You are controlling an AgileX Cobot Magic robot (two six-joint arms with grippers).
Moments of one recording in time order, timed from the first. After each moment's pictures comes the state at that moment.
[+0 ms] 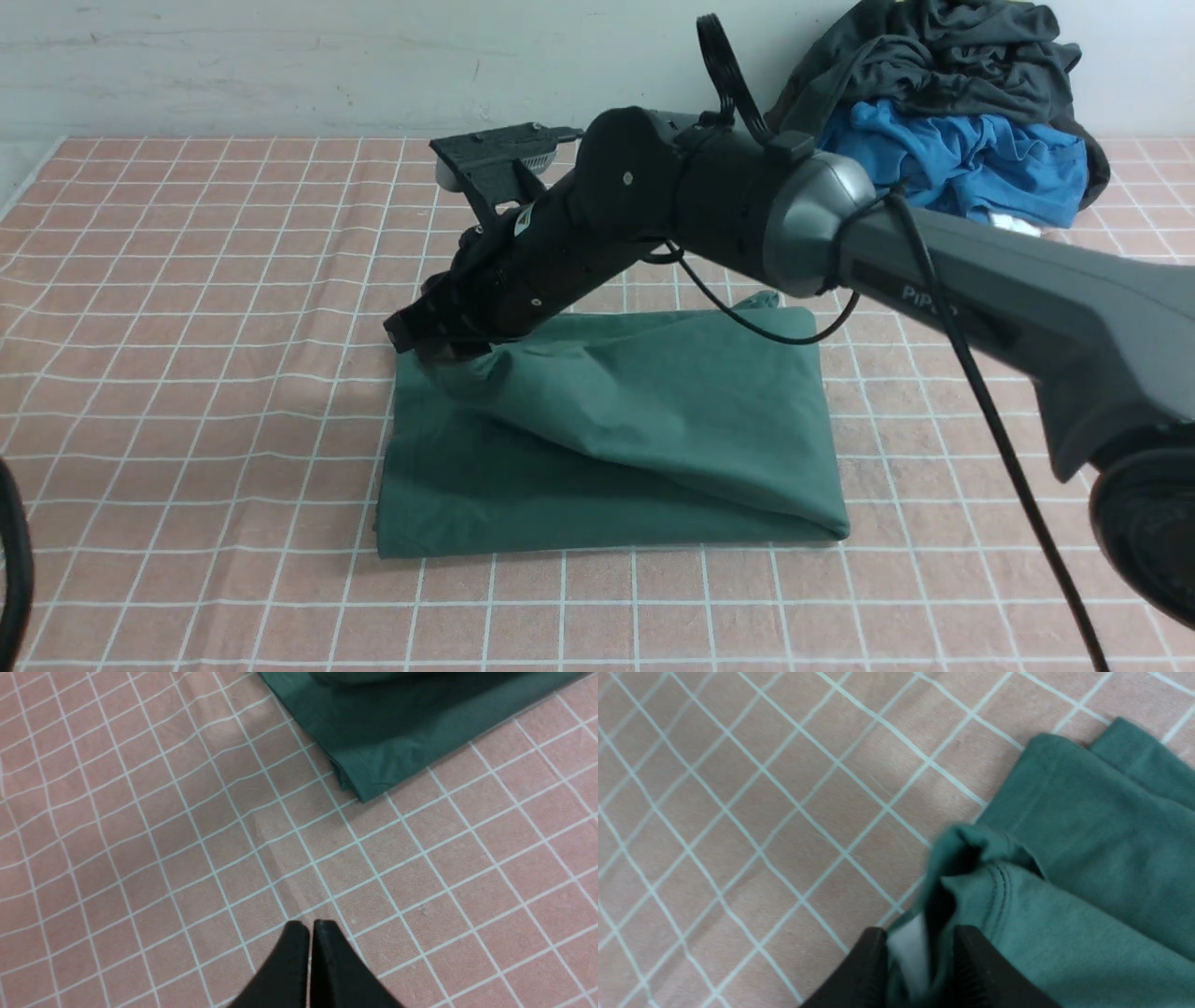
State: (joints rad) right arm 0.70 2.21 -1.98 0.48 0.83 -0.19; left arm -0.29 0.67 -1.00 0.05 1.23 0.20
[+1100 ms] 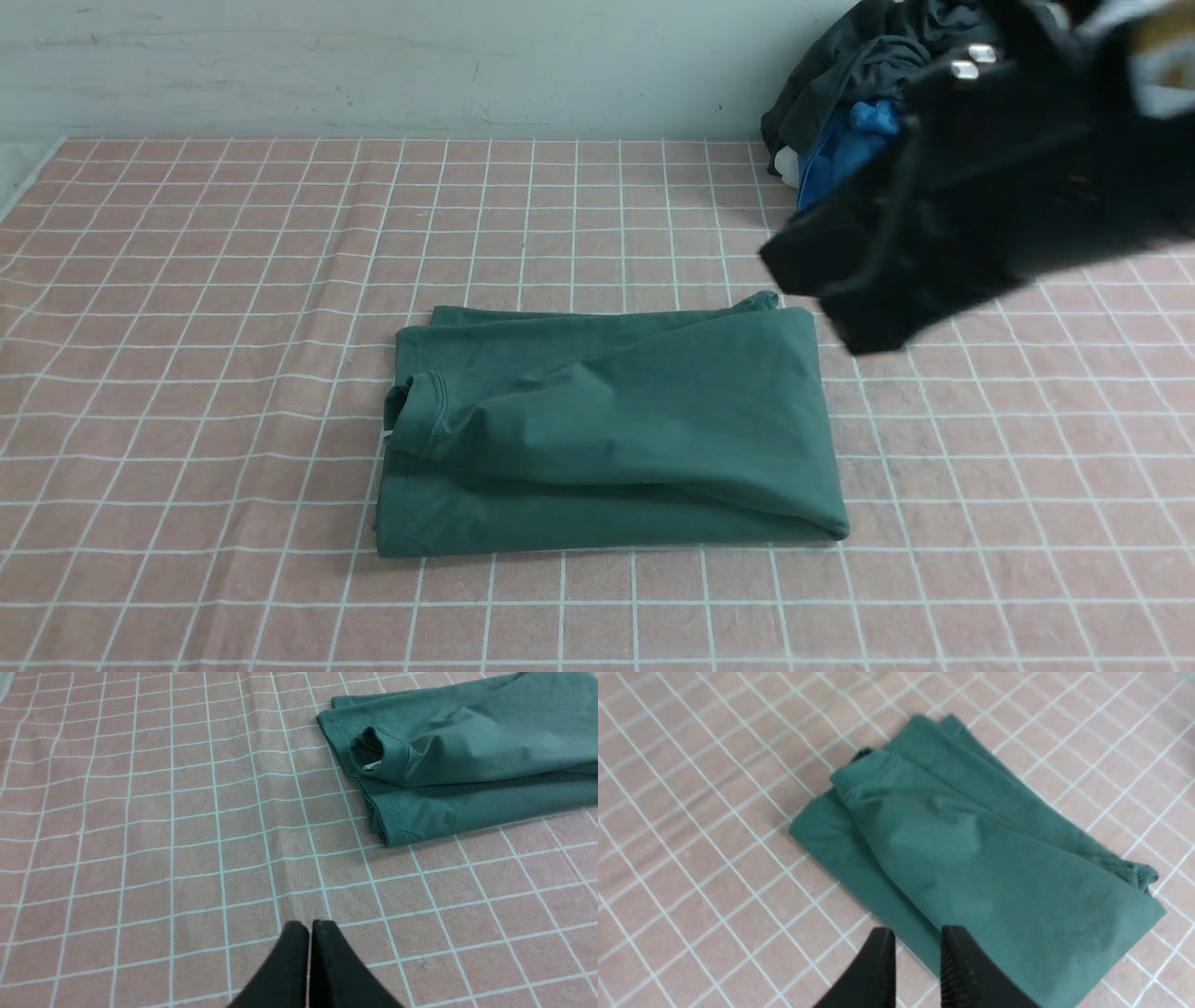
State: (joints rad) right arm 0.69 1.16 -1.29 0.10 0.94 -0.10; left arm -0.29 0.19 -0.65 0.13 1.08 -0.11
